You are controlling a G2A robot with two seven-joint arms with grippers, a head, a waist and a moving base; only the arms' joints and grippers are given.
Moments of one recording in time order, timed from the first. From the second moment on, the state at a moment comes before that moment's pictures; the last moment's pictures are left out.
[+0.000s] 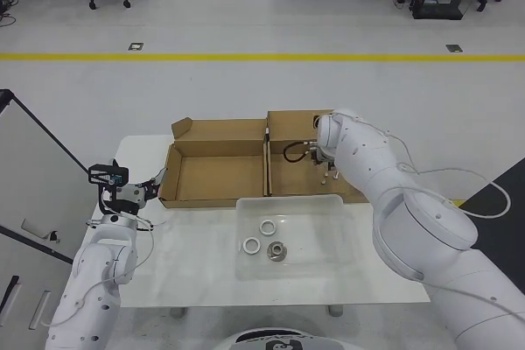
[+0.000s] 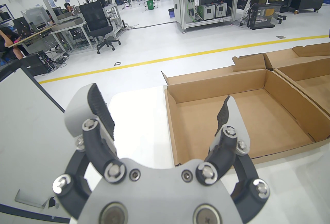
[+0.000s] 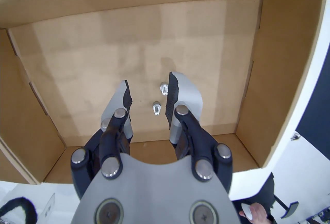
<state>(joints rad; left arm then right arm) 1.73 -1.15 -1.60 -1.80 1.33 0.00 0.00 -0.34 -1.61 0.46 -0.18 -0.46 0.32 0.97</state>
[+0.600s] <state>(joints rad) 1.73 -1.15 -1.60 -1.80 1.33 0.00 0.00 -0.24 -1.57 0.59 -0.27 -0.31 0.21 0.96</state>
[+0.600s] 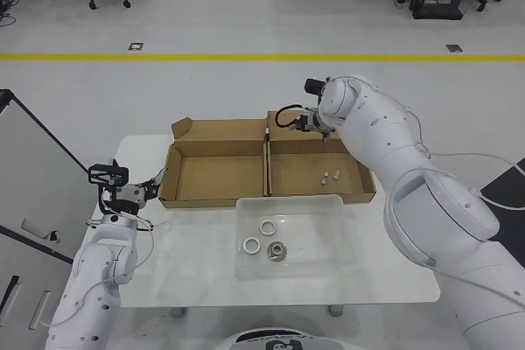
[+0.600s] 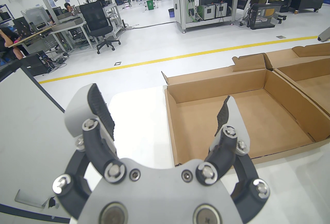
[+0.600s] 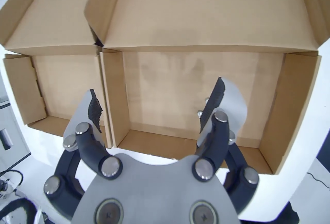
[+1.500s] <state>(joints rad) 1.73 -1.15 -1.60 -1.80 1.33 0.00 0.00 -0.78 -1.22 1.24 -1.44 -0.21 0.47 1.32</state>
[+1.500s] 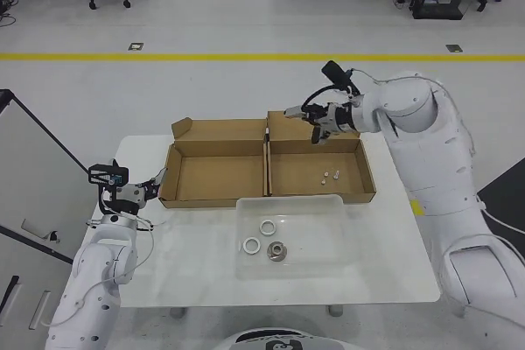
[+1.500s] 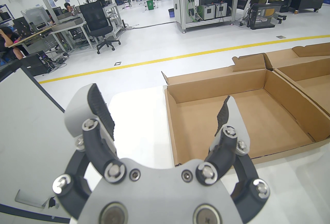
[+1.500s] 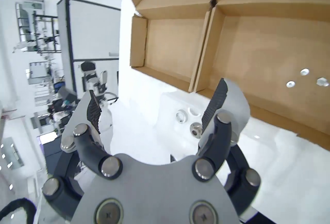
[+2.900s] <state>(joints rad) 1.73 -1.15 -1.60 -1.80 1.33 0.00 0.00 -1.47 -1.05 1.94 -1.69 0.50 0.29 1.53</state>
